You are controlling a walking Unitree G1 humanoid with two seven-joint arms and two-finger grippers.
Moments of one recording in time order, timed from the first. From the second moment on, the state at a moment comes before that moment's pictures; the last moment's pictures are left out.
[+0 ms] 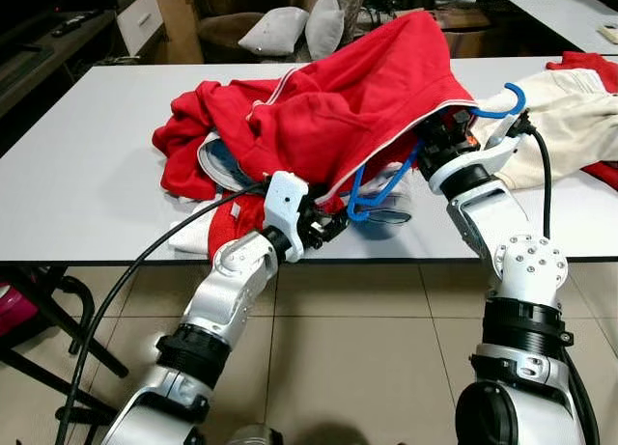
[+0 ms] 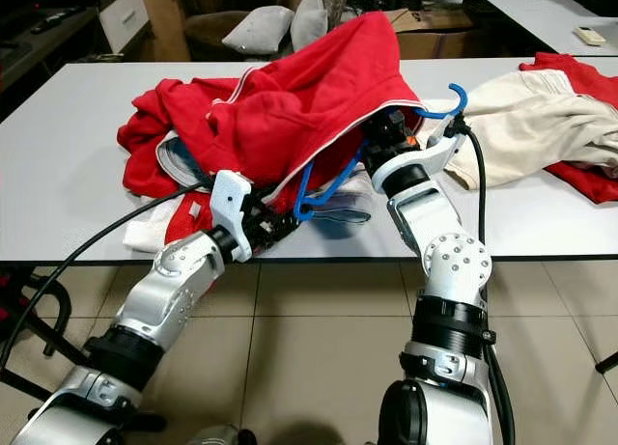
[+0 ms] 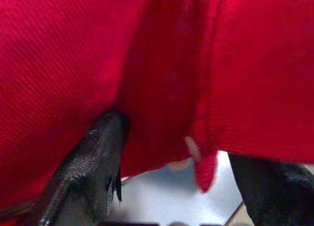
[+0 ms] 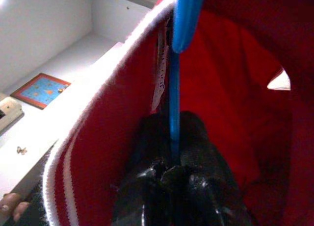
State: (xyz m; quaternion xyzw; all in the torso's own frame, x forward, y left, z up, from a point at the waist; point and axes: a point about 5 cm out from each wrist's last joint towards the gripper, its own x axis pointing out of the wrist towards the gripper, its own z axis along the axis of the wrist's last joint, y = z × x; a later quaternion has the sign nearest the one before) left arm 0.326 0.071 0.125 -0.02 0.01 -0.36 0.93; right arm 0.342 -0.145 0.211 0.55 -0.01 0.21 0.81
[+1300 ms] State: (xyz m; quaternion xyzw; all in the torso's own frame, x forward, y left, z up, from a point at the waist) left arm 0.302 0.104 0.156 0.01 -0.03 -0.45 0.89; right arm 0.369 -0.145 0.200 0.55 -0.01 0.12 0.83
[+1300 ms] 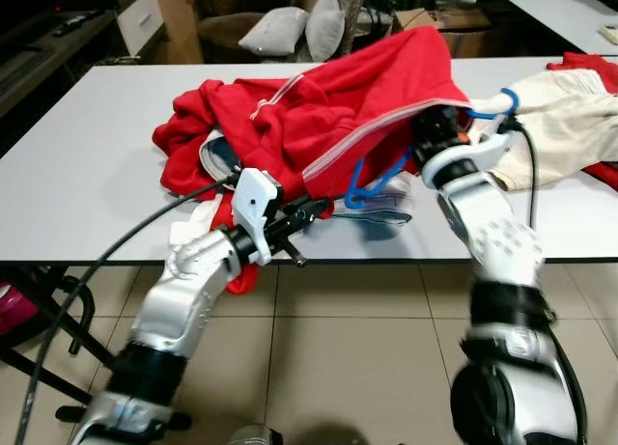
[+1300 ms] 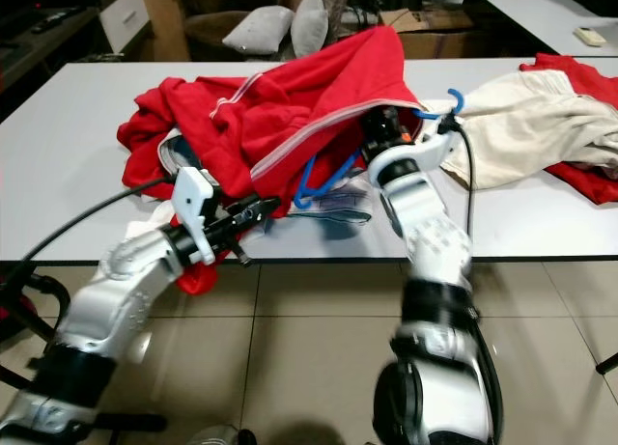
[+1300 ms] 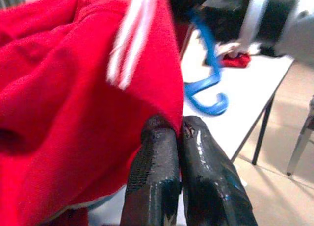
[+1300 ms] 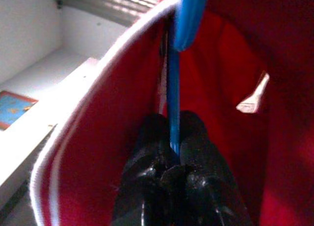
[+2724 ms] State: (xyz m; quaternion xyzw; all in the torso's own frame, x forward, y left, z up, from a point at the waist) left arm 0.296 0.084 0.191 -0.04 -0.02 -0.47 0.88; right arm 0.401 -0.122 0.212 0.71 -0.02 0.12 0.69
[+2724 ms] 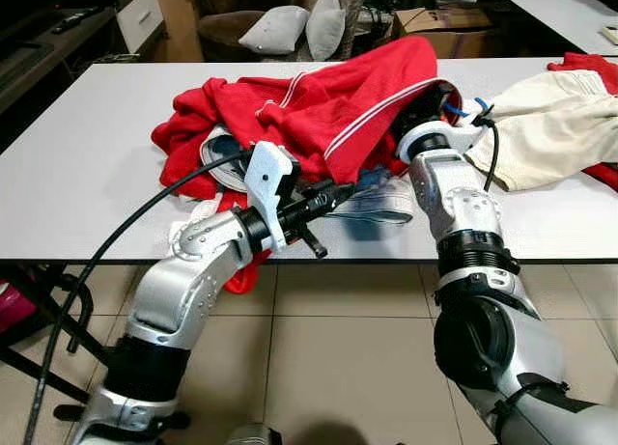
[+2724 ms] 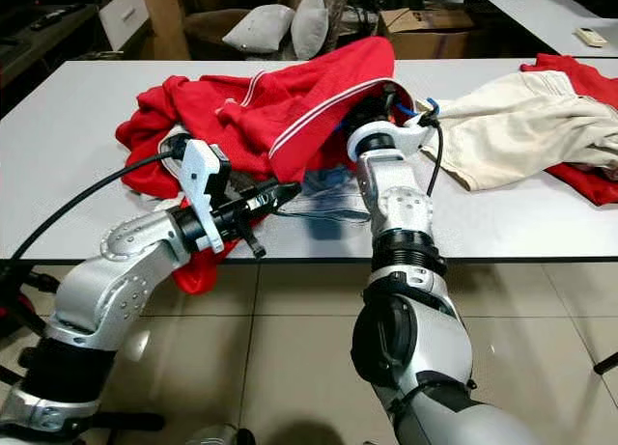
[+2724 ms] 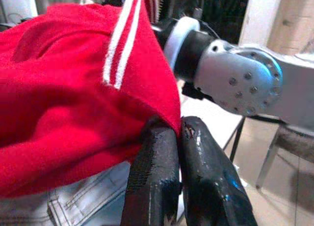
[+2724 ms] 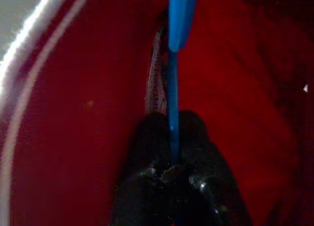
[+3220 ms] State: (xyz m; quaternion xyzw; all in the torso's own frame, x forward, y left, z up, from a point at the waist) left arm 0.305 0.028 0.158 0.07 0.04 -0.44 0.89; right arm 0.398 -0.100 0.214 0.71 0.00 0.15 0.69
